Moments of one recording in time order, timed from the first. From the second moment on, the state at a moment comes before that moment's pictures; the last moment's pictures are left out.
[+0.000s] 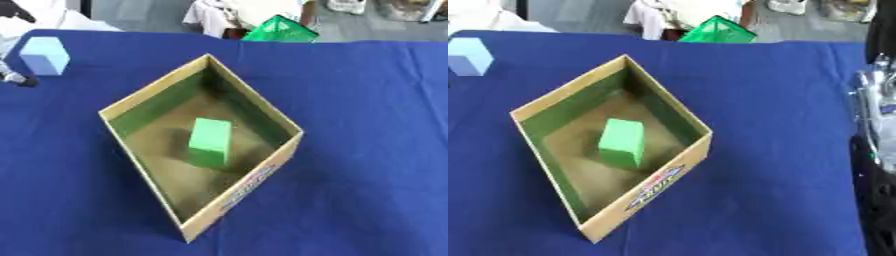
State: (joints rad) left arm -1.12 0.72 -0.06 -0.94 -1.04 -0.28 -0.48; right arm -0.69 -0.37 -0.16 -1.80 0.10 -0.18 -0.23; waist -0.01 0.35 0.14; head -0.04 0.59
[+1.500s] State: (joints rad) left arm -1.19 0.72 0.06 -0.76 -1.22 -0.24 -0.36; right arm -0.71 -0.40 -0.17 -1.76 0.09 -0.18 -0.22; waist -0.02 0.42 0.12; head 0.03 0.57
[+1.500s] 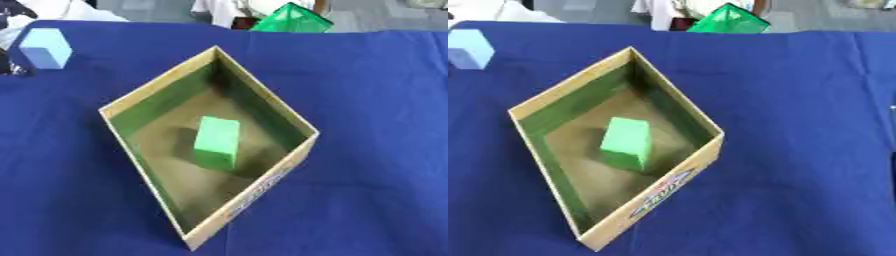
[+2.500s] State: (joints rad) left arm -1.18 0.76 0.11 -0.71 -1.19 -0.20 -0.26; right arm -0.73 -0.41 -0.17 -1.74 0.08 -0.19 -0.22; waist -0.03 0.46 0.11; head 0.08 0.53
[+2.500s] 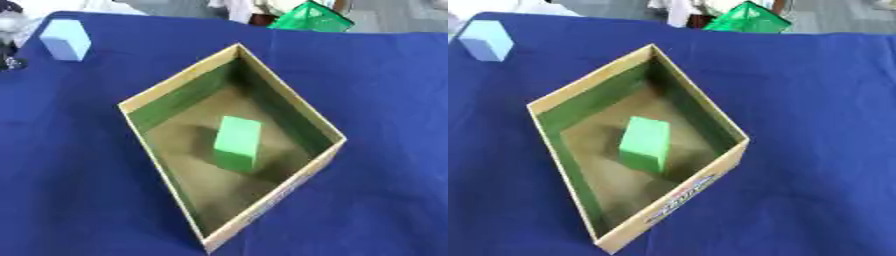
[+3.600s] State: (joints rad) left arm -1.21 0.78 0.13 -0.68 -1.16 -0.20 -0.26; right arm -0.77 -0.43 -0.16 -1.74 0.06 -0.19 -0.20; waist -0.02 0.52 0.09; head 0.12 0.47
